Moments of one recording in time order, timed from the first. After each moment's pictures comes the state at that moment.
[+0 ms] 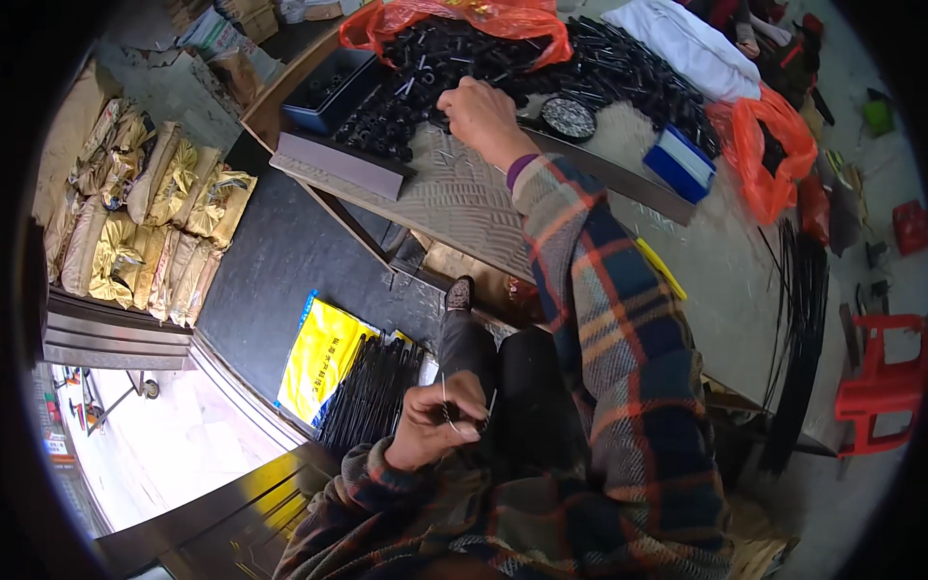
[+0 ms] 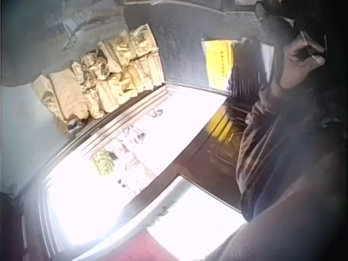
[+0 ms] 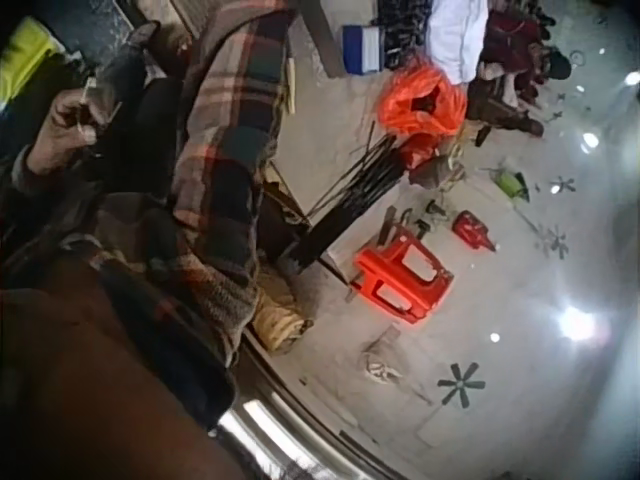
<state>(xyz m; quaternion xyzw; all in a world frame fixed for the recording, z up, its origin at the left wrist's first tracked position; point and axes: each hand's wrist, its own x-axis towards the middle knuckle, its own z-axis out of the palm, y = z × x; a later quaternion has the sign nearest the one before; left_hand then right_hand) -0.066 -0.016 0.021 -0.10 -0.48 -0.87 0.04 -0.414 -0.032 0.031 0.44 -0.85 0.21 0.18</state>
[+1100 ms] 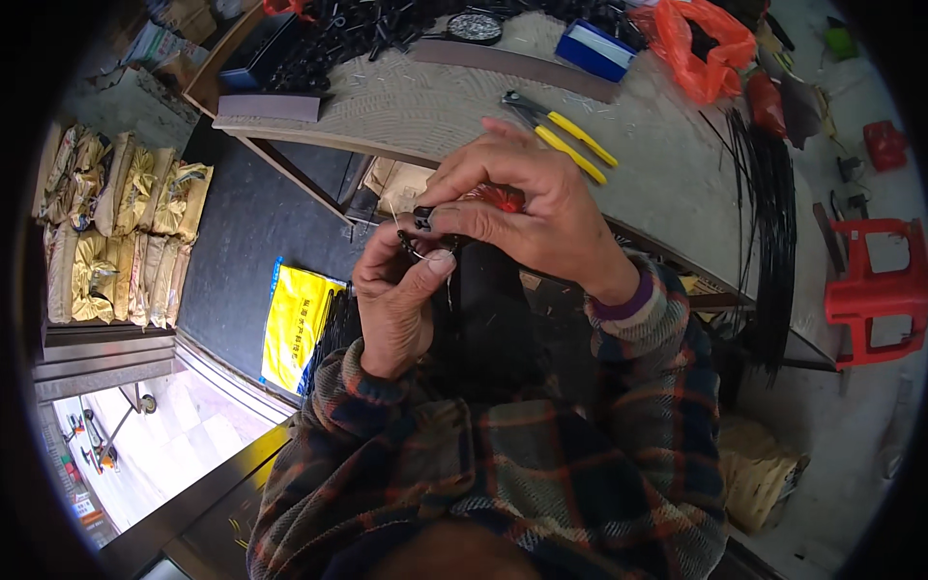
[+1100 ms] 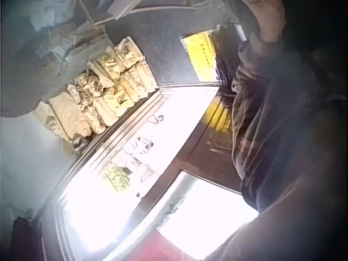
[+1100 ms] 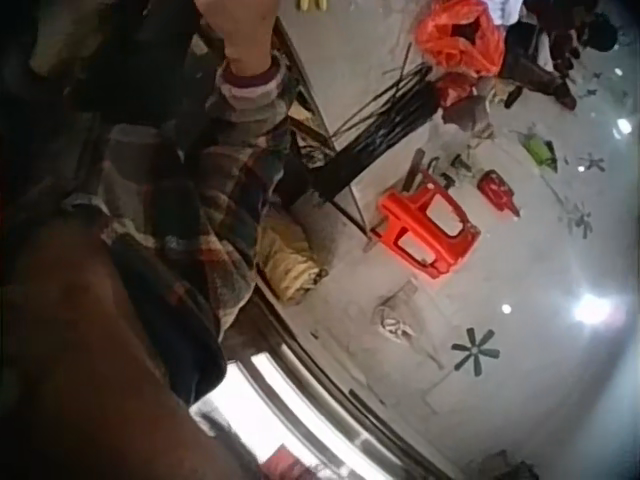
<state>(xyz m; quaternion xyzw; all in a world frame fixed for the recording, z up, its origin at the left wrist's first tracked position) -0.077 0.063 0.061 -0.02 -0.42 -0.89 0.18 -0.186 0.183 0.115 0.50 -0.68 0.54 -0.02</state>
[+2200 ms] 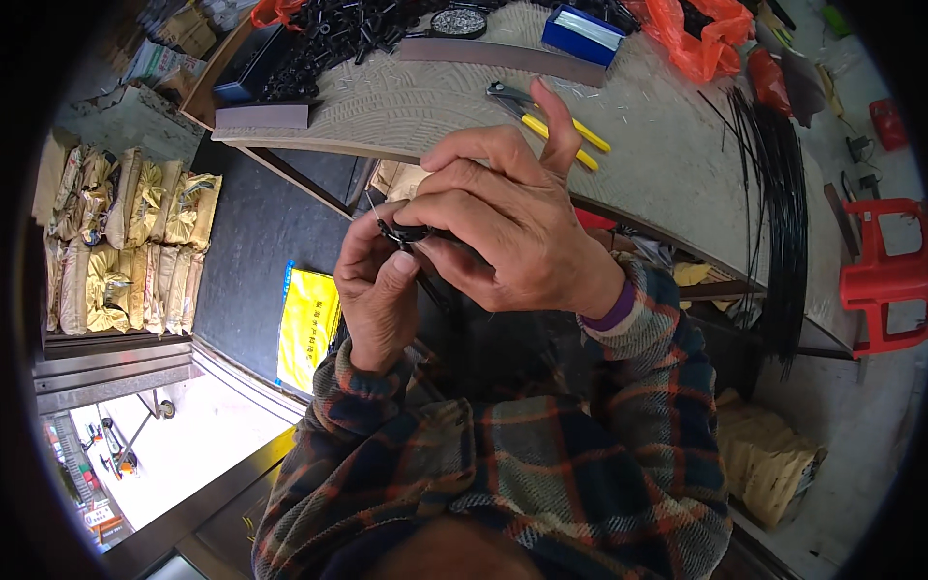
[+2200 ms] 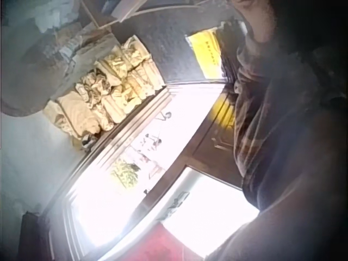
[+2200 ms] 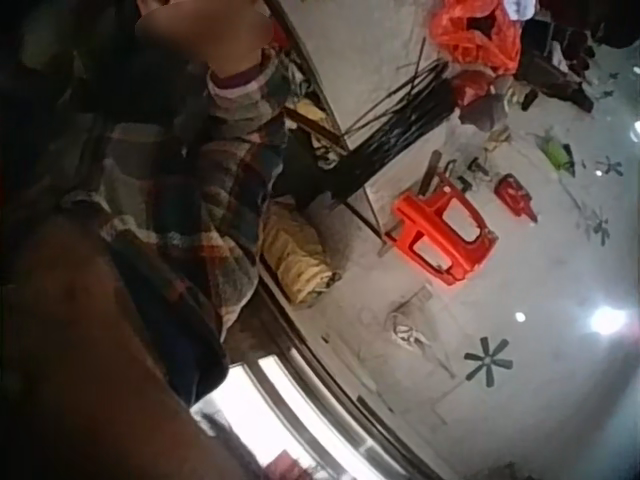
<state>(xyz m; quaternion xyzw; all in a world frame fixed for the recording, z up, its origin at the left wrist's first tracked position) -0.080 0.063 0.048 -0.05 -0.44 -0.88 0.20 -0.163 0.196 0.113 0.53 -0.72 0.32 0.30</state>
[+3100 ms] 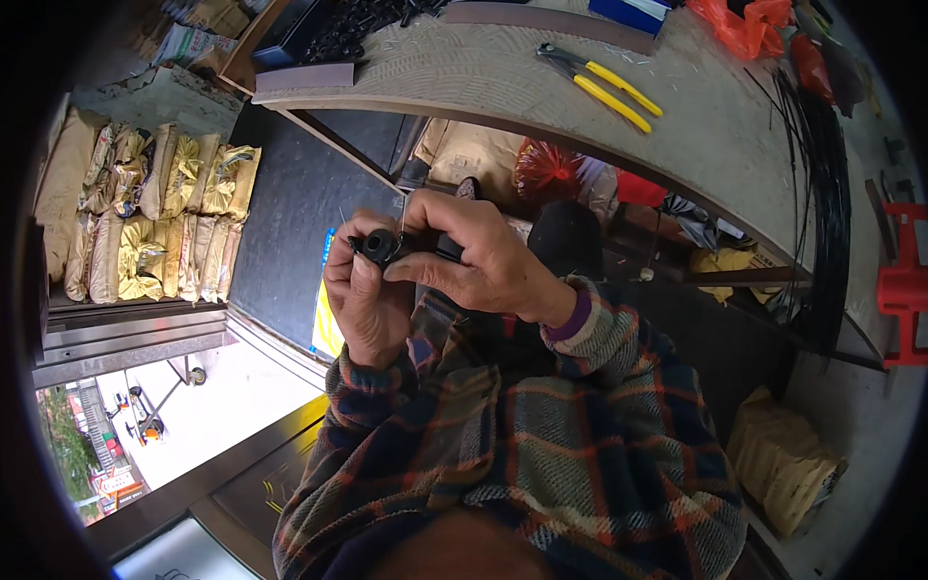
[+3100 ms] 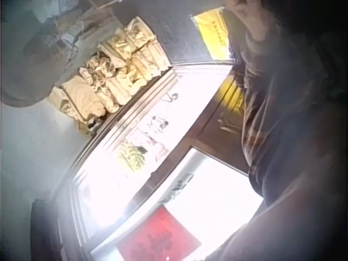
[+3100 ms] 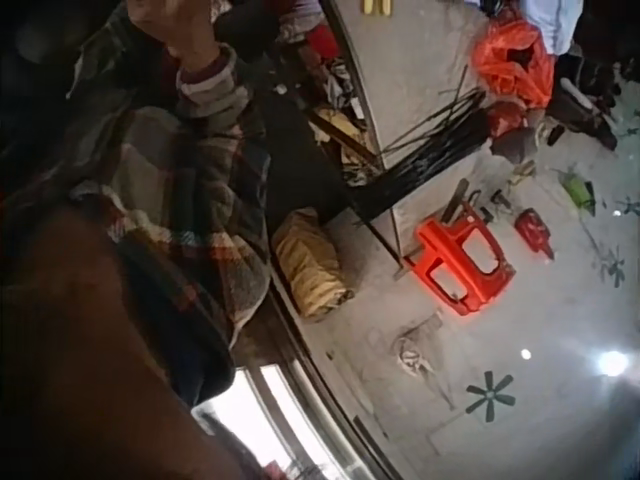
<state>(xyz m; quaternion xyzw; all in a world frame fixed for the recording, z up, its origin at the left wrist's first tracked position) -0.025 0.027 0.050 -0.02 -0.49 -0.84 0.22 -0.107 0.140 0.059 0.43 -0.56 0.70 -0.08</state>
